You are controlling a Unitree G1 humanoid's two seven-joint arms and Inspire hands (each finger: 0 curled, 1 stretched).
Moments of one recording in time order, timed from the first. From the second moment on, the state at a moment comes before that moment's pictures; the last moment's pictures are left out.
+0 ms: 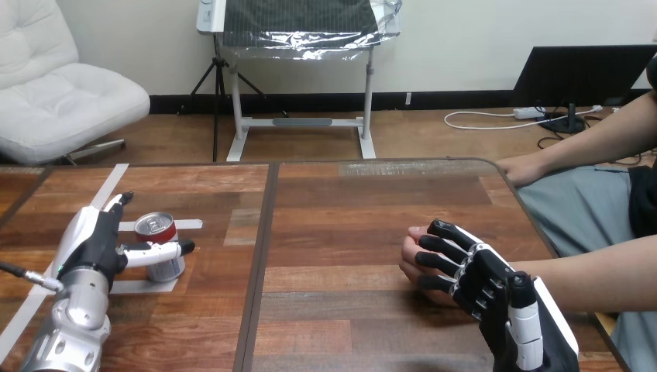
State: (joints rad) left arm -0.46 0.45 -0.05 0.88 0.30 0.02 0.09; right arm 0.29 -0.12 -0.06 0.14 0.28 -0.48 0.48
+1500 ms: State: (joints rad) left arm -0.53 0.43 -0.07 0.90 0.31 0.07 0.02; right arm 0.29 -0.12 -0.06 0.14 0.28 -0.48 0.47
